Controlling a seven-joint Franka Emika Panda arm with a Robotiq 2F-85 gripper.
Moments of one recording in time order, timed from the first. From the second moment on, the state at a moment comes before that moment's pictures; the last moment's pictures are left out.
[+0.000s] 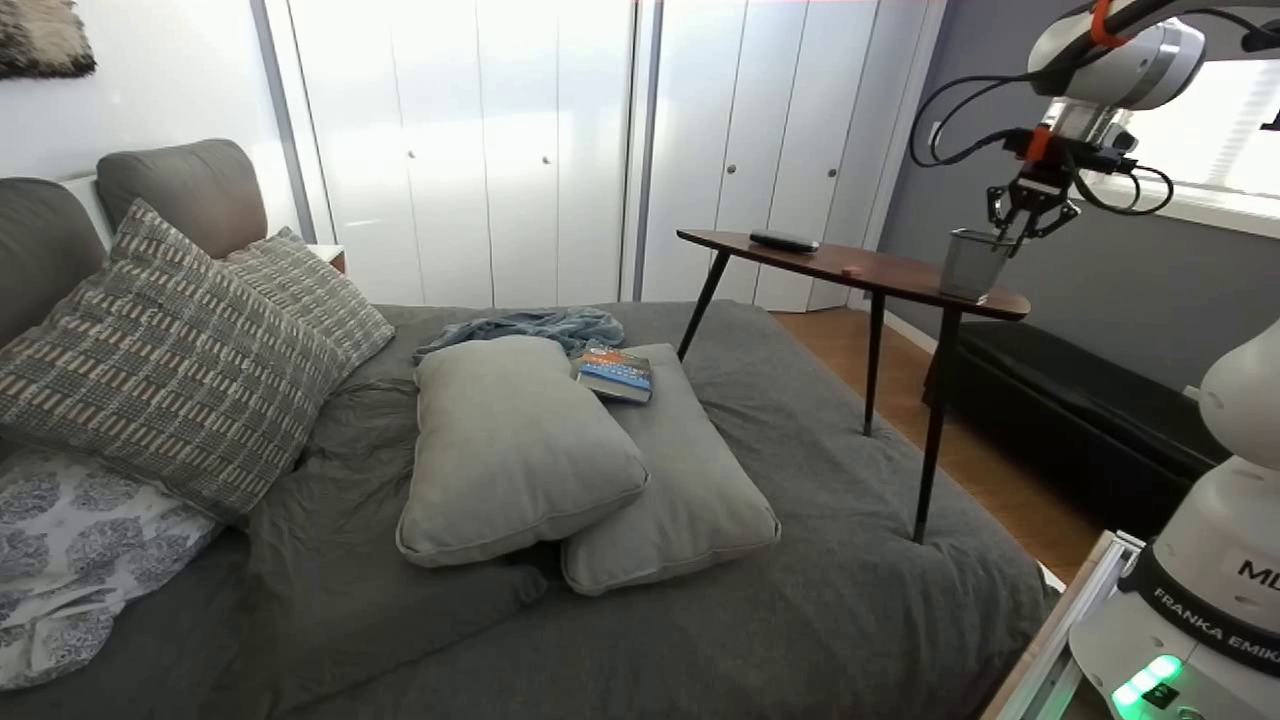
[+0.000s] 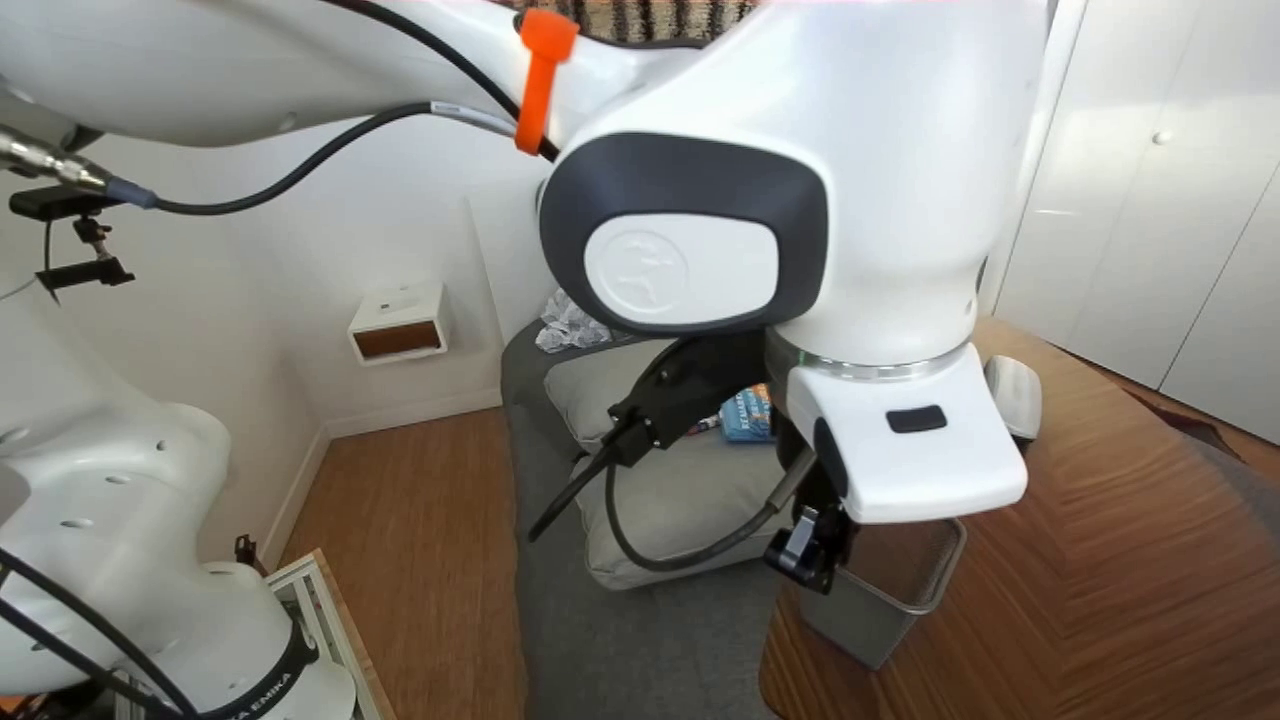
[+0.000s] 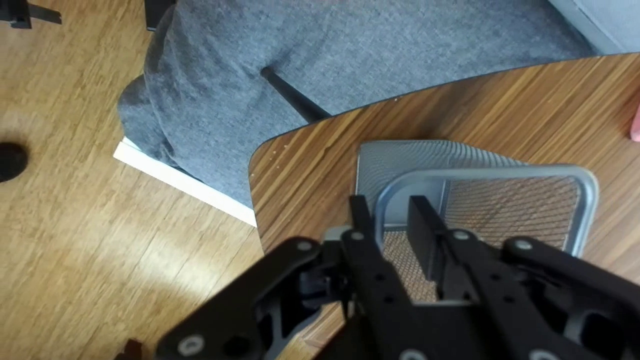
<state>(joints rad) -0.43 -0.04 -0.43 -2.01 0.10 2.04 0.56</state>
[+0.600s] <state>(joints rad) -0.41 -0.13 -0.38 -1.97 -0.02 2.07 0.61</state>
